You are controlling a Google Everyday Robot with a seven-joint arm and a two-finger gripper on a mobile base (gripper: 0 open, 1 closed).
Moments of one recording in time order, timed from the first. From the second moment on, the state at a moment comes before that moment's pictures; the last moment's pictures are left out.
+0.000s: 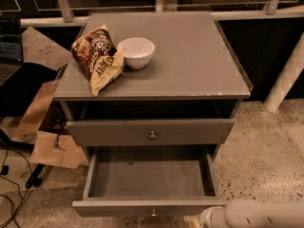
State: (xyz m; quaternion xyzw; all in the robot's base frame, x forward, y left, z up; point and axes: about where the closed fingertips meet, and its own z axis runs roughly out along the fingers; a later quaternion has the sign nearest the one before) arm 0.355 -0.169 0.405 -0.20 0.95 0.16 0.18
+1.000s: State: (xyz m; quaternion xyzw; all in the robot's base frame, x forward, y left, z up) arm 0.411 -0.173 0.378 -0.24 0.94 0.16 0.18
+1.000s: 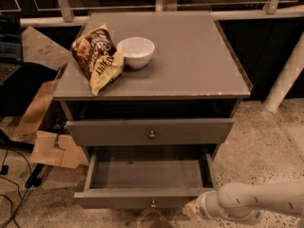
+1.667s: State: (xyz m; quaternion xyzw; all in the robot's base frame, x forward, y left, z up) arm 0.439 -0.172 0.379 -0.26 0.93 0.15 0.19
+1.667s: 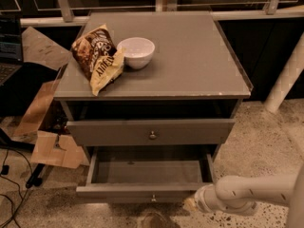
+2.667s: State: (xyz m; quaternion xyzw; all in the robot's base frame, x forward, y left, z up) arm 0.480 -0.175 0.378 -0.30 0.92 0.15 0.20
